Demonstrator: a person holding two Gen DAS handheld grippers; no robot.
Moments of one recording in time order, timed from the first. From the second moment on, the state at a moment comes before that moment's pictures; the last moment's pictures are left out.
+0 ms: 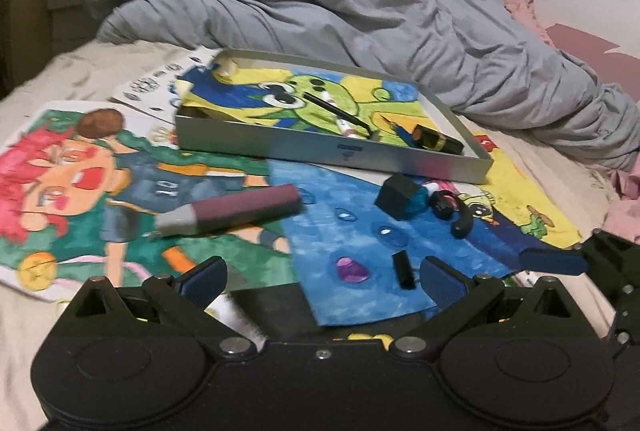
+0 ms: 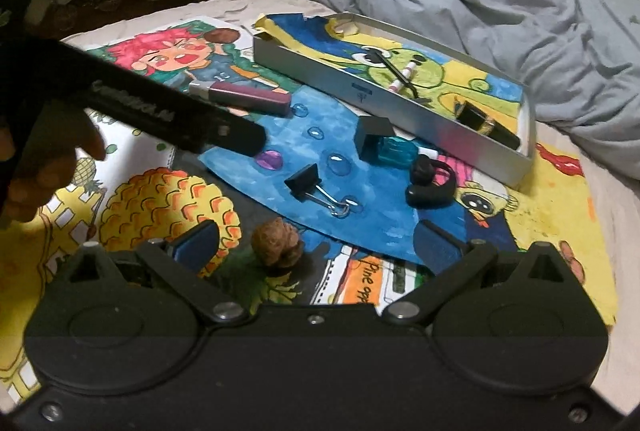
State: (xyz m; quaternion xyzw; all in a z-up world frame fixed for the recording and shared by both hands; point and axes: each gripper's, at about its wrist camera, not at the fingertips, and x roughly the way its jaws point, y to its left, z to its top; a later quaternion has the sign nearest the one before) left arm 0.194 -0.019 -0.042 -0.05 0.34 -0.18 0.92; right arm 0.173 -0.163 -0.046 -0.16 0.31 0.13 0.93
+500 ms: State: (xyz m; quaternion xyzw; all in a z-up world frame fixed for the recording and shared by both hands) left arm 0.216 -0.052 -0.053 -0.04 0.35 -0.27 0.90; right arm 0.185 -0.161 -0.055 -0.14 0.34 0.16 0.92
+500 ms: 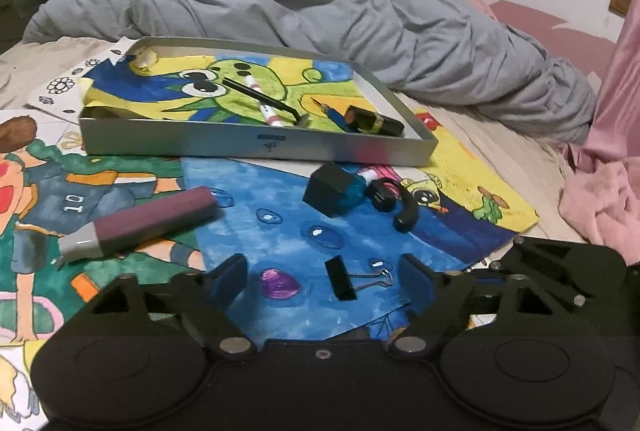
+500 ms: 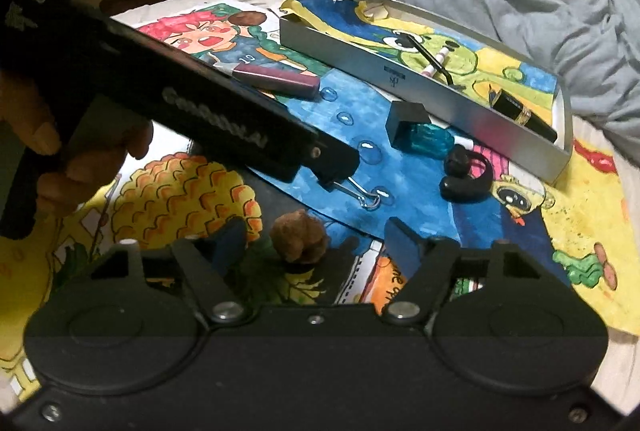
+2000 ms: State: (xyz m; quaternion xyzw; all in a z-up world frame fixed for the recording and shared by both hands) left arm 0.213 -0.072 -0.029 0.00 0.37 -0.27 0.89; right arm 0.150 -0.213 -0.015 -0.07 0.31 0.13 0.94
